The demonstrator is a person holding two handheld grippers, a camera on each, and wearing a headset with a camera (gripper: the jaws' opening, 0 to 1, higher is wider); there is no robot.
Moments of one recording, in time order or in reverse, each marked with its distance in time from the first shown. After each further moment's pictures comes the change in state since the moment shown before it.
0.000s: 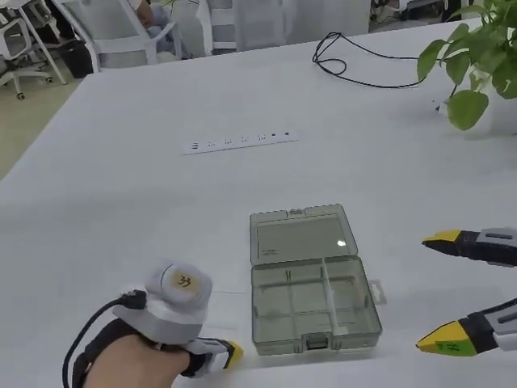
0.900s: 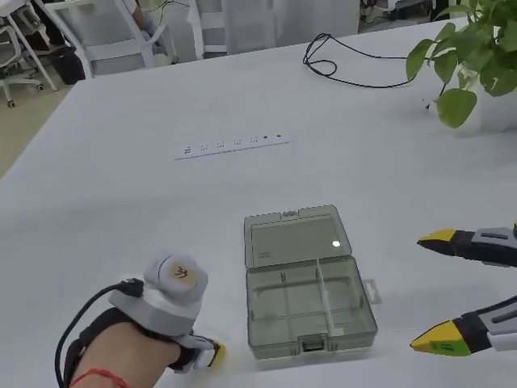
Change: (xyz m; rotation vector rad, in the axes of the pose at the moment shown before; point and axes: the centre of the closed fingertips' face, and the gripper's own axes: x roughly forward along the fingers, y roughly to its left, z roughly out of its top) left arm -0.001 0.011 0.001 0.060 0.103 -0.023; right arm -0.002 -0.001 -0.001 0.013 -0.017 -0.023
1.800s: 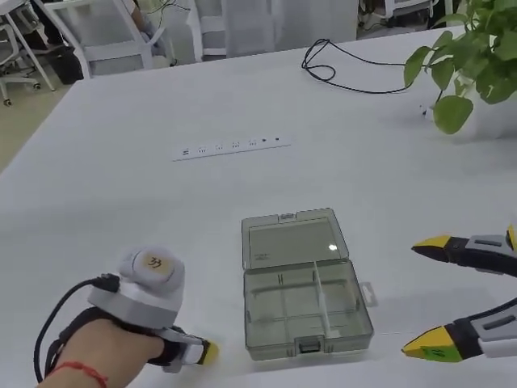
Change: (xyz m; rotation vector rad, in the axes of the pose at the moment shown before) left arm -0.010 0.001 -0.005 -0.163 -0.057 -0.089; right arm 0.005 0.012 0.009 0.009 0.003 -0.007
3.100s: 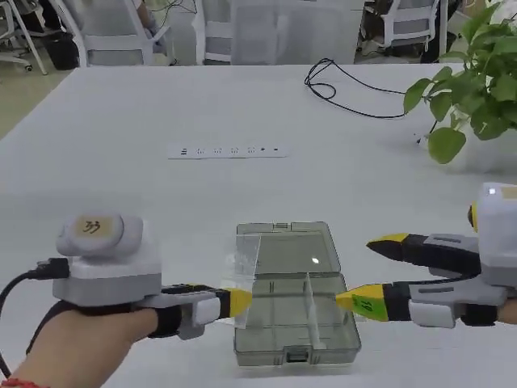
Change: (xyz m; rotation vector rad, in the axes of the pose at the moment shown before) left arm -0.071 -0.076 0.086 -0.214 -0.444 -0.305; right arm 0.024 0.018 0.091 0.181 -0.076 -0.089
